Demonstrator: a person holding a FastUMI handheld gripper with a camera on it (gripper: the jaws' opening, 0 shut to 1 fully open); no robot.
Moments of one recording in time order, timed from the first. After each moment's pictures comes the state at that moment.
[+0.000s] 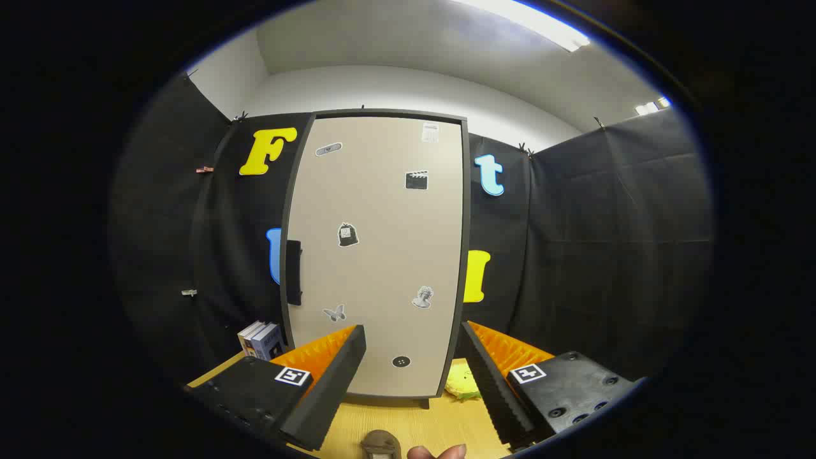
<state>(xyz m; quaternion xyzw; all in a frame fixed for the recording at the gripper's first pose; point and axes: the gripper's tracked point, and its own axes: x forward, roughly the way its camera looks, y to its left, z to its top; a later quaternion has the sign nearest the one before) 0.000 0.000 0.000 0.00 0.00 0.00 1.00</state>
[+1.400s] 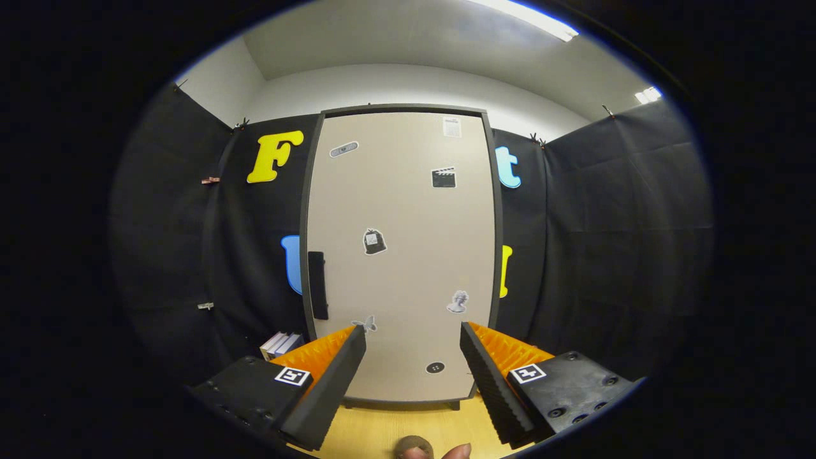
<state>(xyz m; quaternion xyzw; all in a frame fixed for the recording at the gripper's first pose) 0.037 0.064 0.011 0.04 0.01 0.04 1.00</state>
